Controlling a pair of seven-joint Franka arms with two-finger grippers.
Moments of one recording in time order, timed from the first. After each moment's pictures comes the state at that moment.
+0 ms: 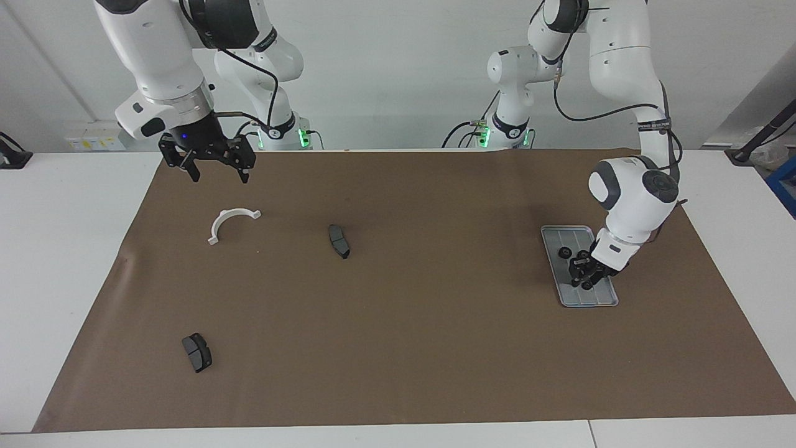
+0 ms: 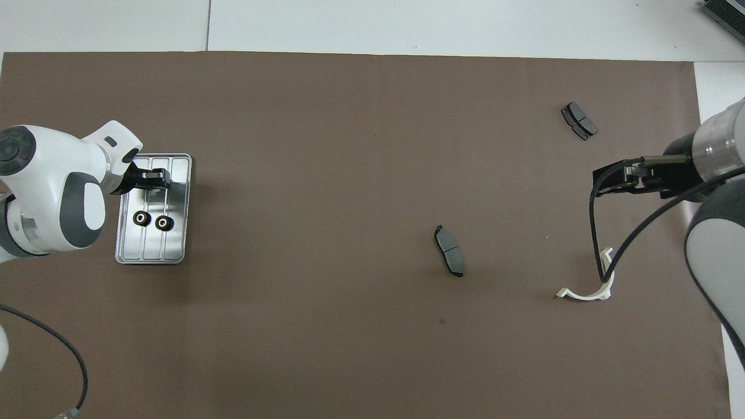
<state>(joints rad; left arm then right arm) 0.10 0.36 -0.07 -1.98 -0.04 2.44 0.06 0.04 0.00 0.05 -1.62 -0.02 1.61 0.14</state>
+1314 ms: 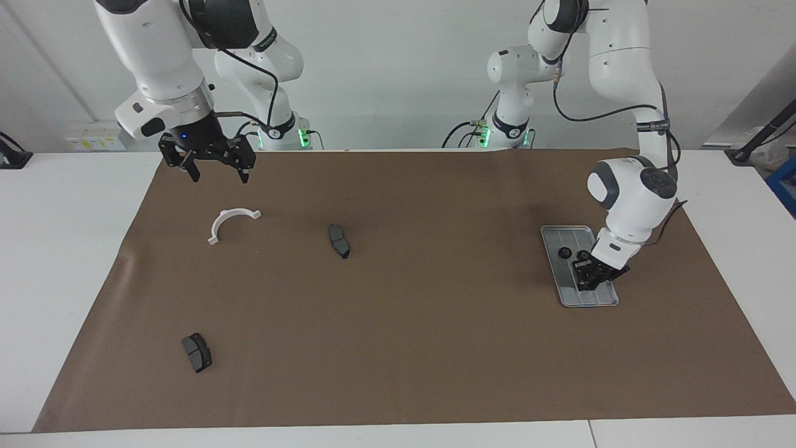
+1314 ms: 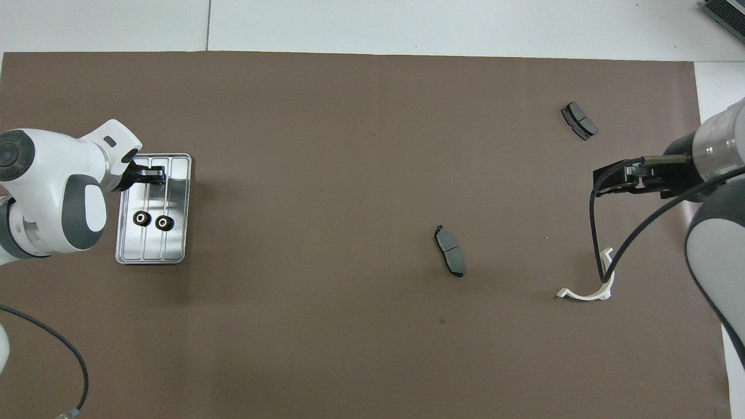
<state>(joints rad) 0.10 0.36 -0.07 -1.99 -0.04 2.50 0.10 0.04 0.00 0.05 -1.62 -0.02 1.61 0.14</state>
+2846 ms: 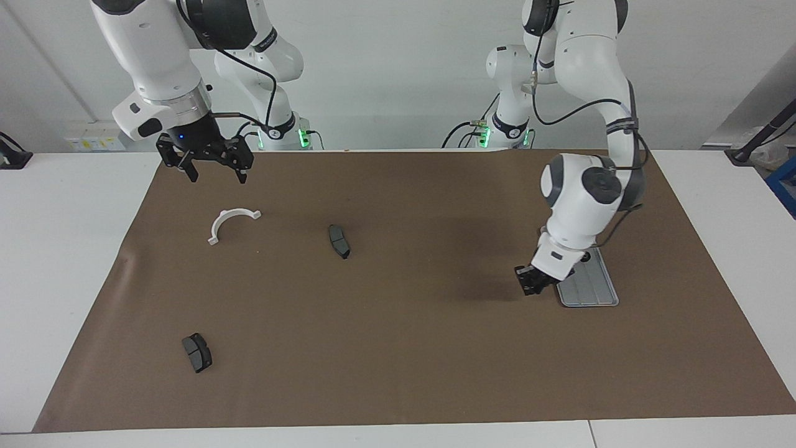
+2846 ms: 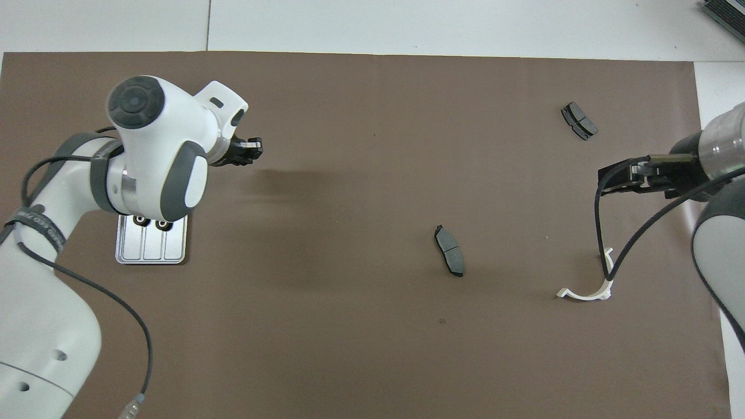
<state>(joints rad) -0.26 0.41 -0.09 -1.72 0.01 2.24 -0.42 0.02 0.00 0.05 -1.62 -0.02 1.61 0.14</state>
